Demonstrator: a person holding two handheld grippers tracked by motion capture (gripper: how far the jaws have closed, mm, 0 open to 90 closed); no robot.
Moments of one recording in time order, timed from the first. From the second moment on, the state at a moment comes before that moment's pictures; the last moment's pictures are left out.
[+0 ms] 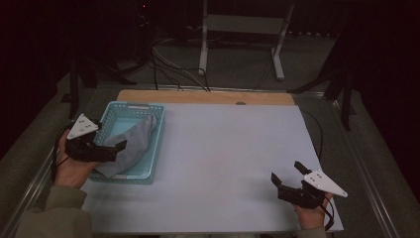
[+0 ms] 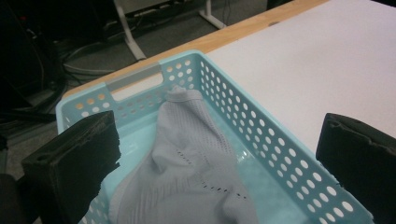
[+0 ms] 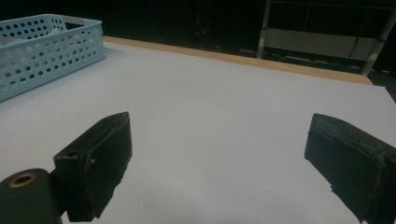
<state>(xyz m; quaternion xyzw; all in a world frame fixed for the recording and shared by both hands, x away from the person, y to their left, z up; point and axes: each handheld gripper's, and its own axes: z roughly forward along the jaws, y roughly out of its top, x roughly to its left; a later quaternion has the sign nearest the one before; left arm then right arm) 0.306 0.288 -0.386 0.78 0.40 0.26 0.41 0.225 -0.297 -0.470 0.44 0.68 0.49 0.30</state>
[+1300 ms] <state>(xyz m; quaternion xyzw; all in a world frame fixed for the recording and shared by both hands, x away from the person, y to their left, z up) 0.347 0.274 -0.405 0.83 0.41 0.23 0.31 0.224 -0.298 -0.471 0.45 0.68 0.49 0.30</state>
